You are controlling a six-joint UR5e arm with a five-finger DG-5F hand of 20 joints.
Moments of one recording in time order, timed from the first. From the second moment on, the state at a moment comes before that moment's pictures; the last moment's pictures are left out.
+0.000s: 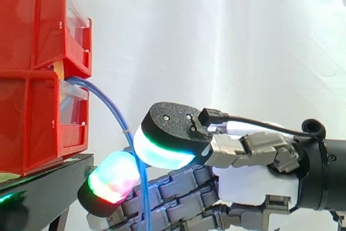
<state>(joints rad) 0.16 -2.42 -1.16 -2.63 -1.25 -0.27</state>
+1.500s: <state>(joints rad) 0.13 -2.33 -1.15 -2.79 -1.26 -0.27</state>
